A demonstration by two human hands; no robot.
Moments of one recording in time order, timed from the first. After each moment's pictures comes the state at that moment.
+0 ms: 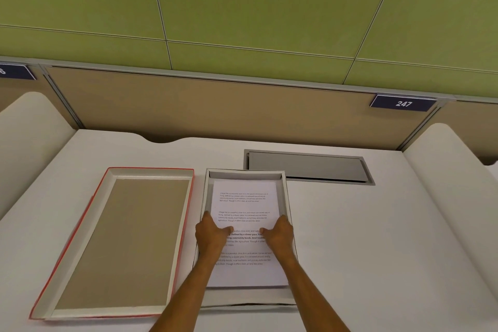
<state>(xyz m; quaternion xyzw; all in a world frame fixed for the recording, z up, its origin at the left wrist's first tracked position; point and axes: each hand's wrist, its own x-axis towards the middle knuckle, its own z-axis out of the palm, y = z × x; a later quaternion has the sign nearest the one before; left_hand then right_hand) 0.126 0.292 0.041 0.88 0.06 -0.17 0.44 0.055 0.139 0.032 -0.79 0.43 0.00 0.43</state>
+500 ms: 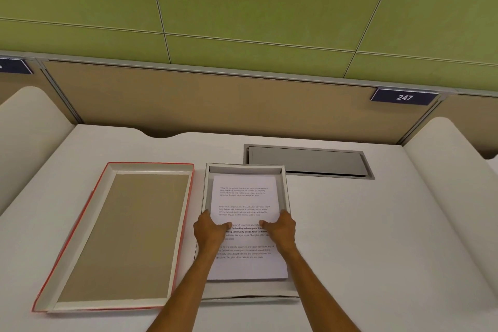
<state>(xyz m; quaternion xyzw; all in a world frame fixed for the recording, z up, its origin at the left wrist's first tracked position) 0.122 0.297 0.040 0.87 0.08 -0.18 0.45 0.051 0.136 0.040 -0.75 0.45 -0.01 0.49</state>
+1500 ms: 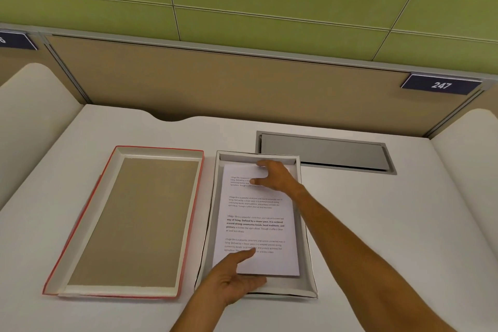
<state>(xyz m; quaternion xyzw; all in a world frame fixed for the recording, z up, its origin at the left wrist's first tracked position) 0.041 0.320 0.091 0.35 0.39 -0.52 0.68 0.166 0.101 0.077 -0.92 0.16 0.15 0.31</state>
